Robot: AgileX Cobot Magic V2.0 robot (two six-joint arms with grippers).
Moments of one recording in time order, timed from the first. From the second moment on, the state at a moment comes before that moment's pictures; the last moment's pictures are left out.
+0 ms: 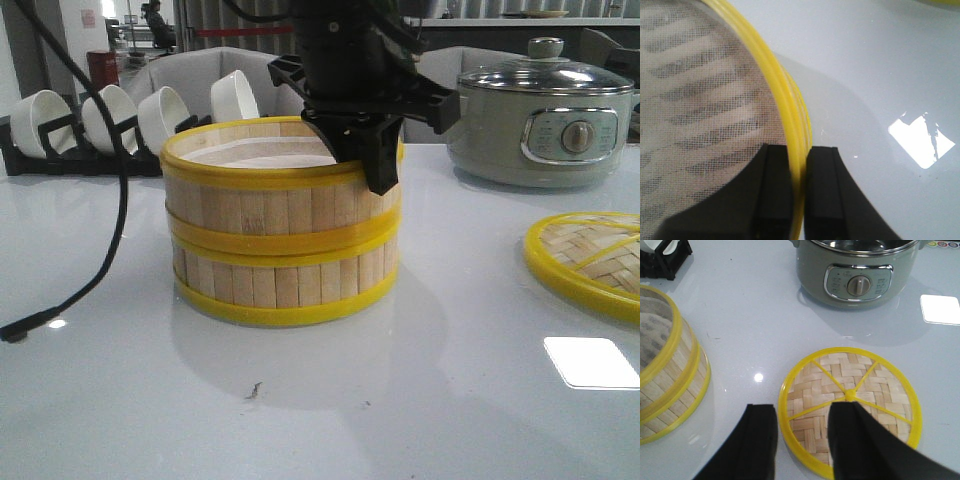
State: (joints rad) left arm -0.78 2.09 -1.91 0.03 1.03 0.05; right arm -0.02 0.95 -0.86 0.17 0.49 -0.11
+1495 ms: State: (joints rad) left arm -0.16 1.45 -1.89 0.15 1.14 -0.04; right arm -0.02 0.99 -0.86 0.17 0.48 -0.11
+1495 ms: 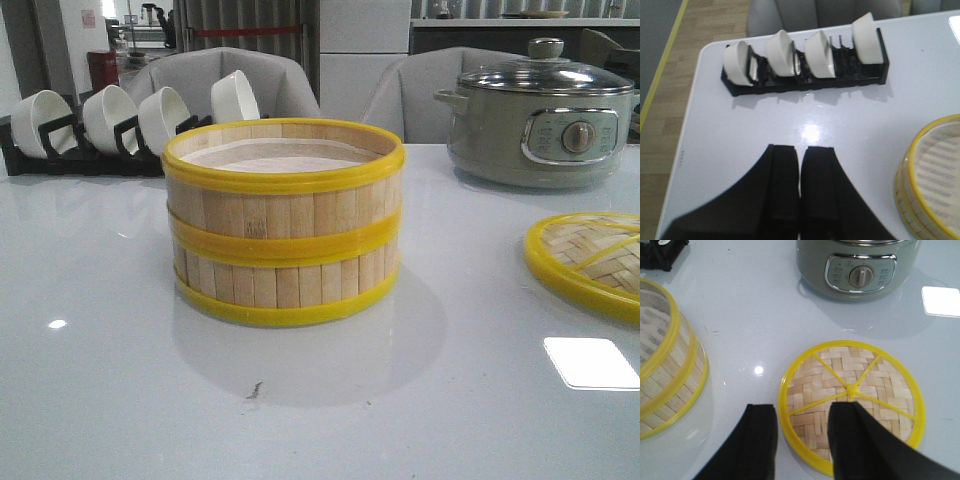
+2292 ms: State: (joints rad) left arm -0.19 0.60 -0.94 0.05 0.85 -0.08; right arm -0.02 0.99 -0.86 0.24 0.45 -0.11
